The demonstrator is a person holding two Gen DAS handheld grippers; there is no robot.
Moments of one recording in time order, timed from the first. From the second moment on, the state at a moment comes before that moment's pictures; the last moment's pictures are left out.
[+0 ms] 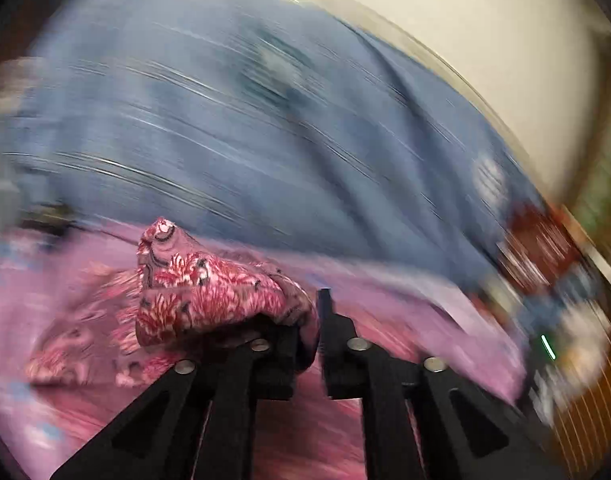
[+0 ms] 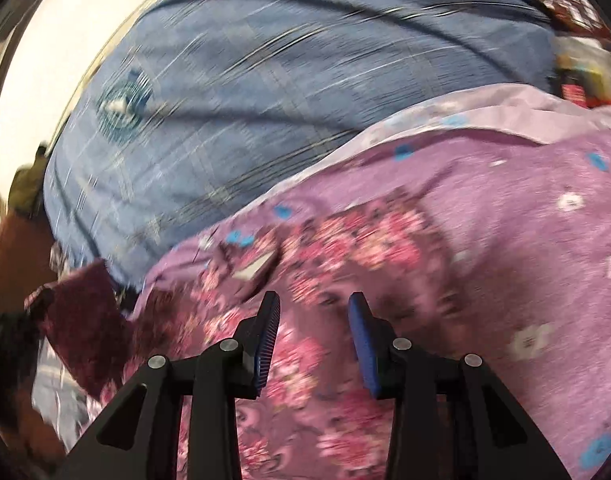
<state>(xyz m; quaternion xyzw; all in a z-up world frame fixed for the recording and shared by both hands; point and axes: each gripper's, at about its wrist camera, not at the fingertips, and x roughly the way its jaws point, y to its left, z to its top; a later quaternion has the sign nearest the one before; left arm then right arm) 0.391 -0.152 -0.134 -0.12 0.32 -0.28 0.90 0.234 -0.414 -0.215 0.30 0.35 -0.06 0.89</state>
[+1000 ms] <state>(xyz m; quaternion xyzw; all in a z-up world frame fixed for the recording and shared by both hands) 0.391 -0.031 -0.109 -0.15 0.30 -0.26 0.91 0.238 -0.399 -0.215 0.34 0.33 -0.02 0.88</state>
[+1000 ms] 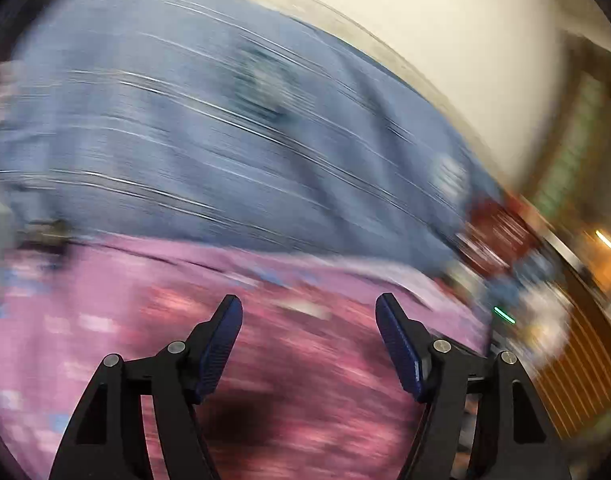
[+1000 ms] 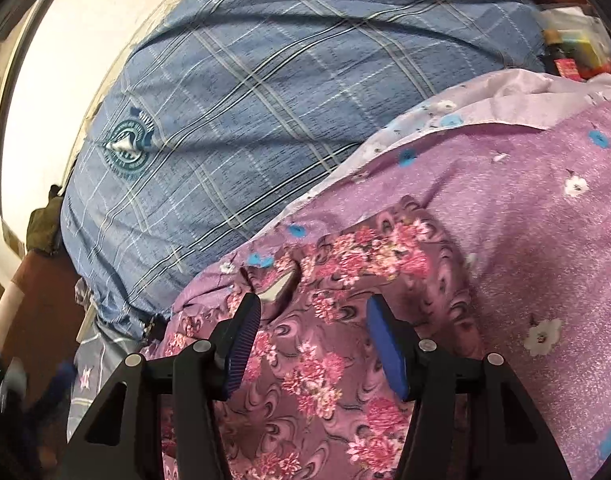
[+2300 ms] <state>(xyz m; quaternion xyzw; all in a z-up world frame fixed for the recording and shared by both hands) 0.457 -0.005 -0.201 -0.17 0.48 -0.02 0.86 0.213 -0.395 -0.187 0.30 0.33 -0.02 0.90</state>
